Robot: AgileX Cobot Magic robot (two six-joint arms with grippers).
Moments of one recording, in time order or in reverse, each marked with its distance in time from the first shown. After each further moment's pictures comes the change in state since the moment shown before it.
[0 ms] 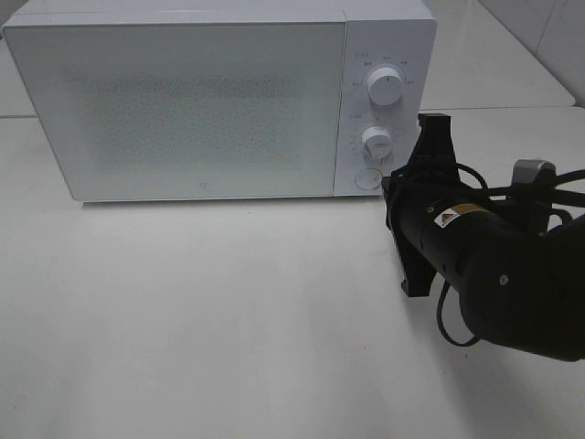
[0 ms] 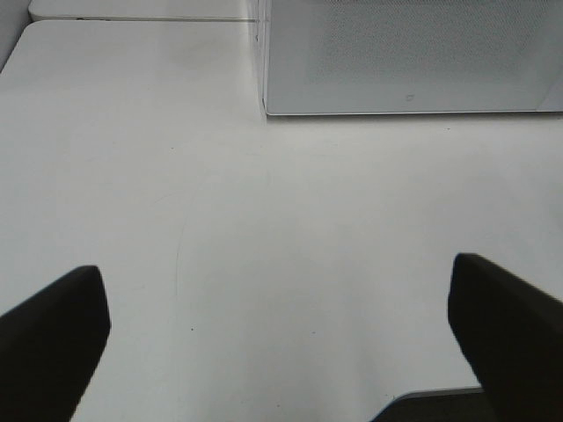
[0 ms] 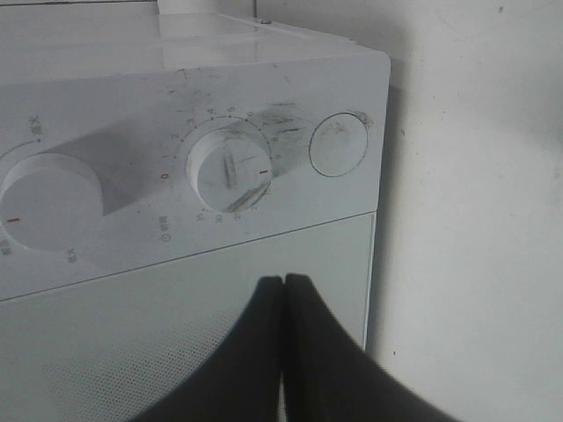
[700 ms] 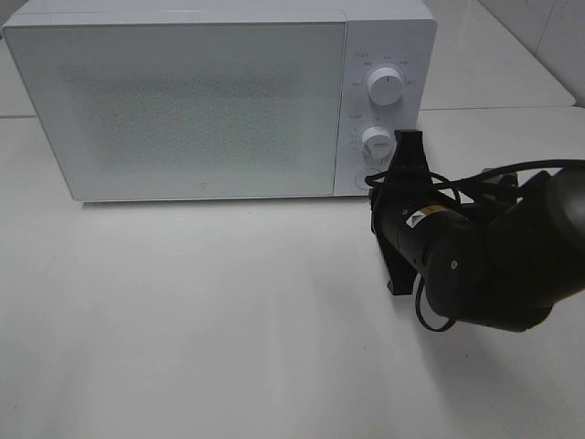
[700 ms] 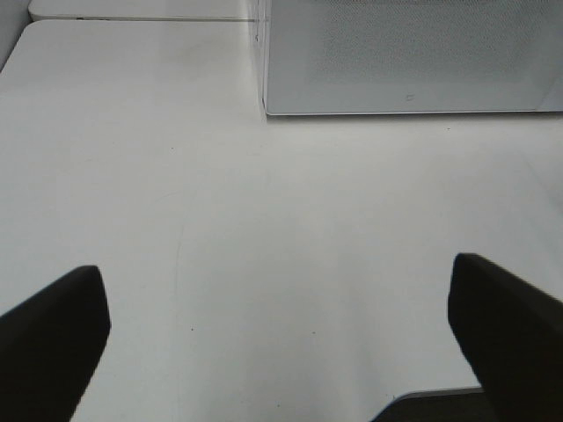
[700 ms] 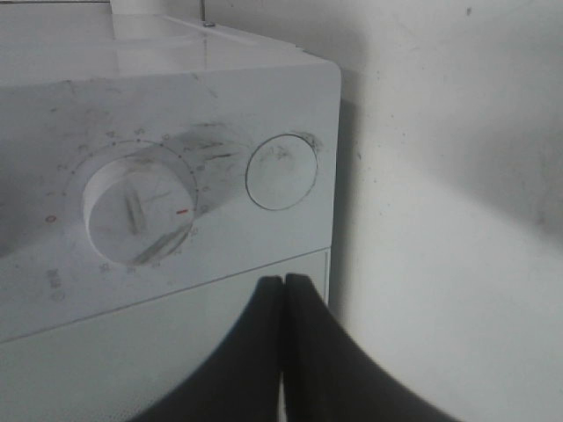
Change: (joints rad) left arm 0.000 0.000 0.000 0.000 0.000 0.000; right arm -0.089 0.174 -0.106 -0.101 0.039 0.048
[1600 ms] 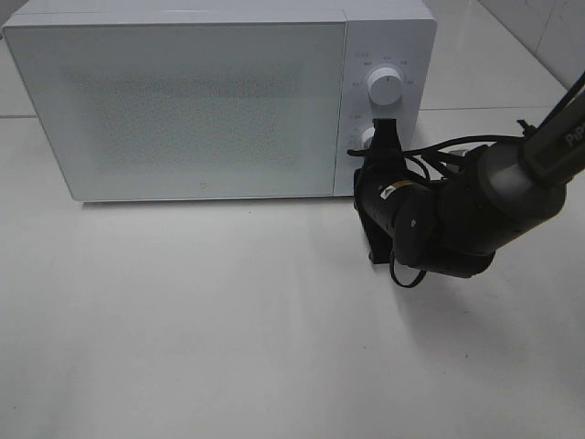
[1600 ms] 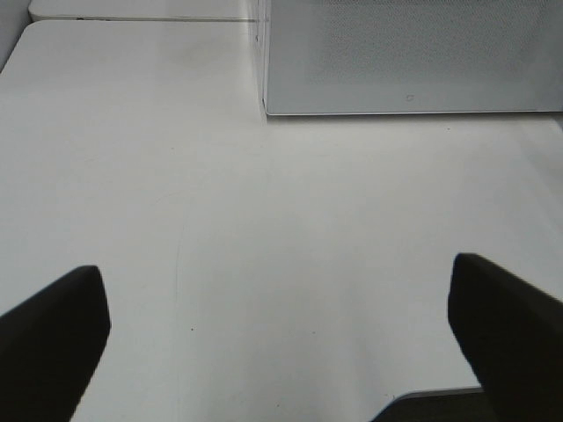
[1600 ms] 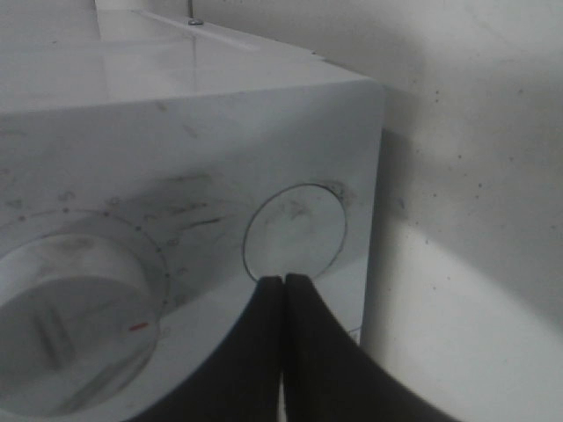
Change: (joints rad) left arm 0.000 0.000 0.000 0.000 0.000 0.000; right arm -0.120 0.181 -0.224 -0.126 0.071 0.016
